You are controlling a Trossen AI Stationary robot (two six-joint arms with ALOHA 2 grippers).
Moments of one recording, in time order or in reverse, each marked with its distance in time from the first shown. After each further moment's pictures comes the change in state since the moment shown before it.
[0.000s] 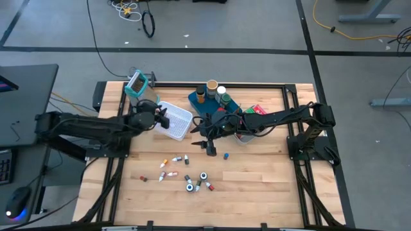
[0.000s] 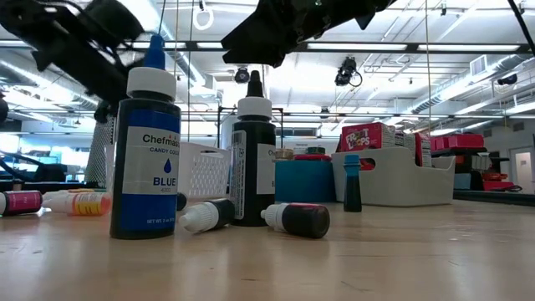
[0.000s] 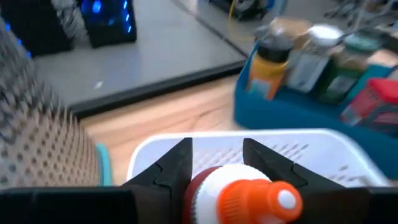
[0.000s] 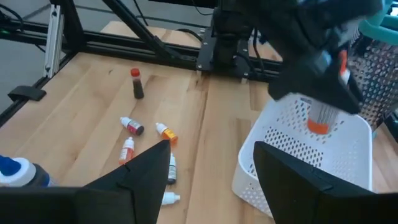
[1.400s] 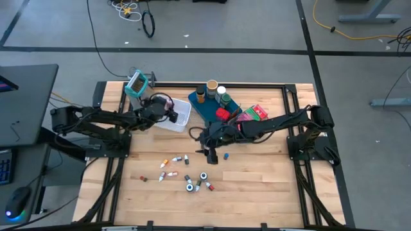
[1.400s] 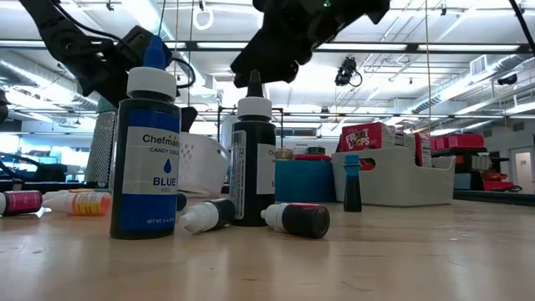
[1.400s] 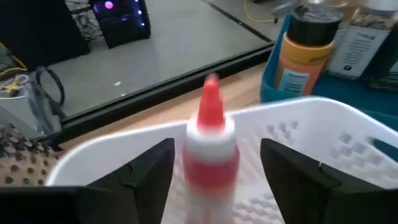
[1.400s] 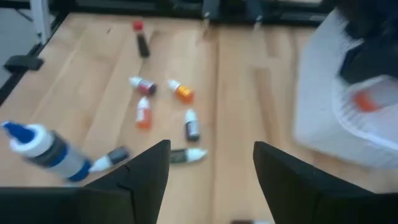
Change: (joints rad) left arm 0.190 0.340 0.043 0.290 0.108 0.183; right arm 0.083 0.028 0.000 -0.145 0.104 0.143
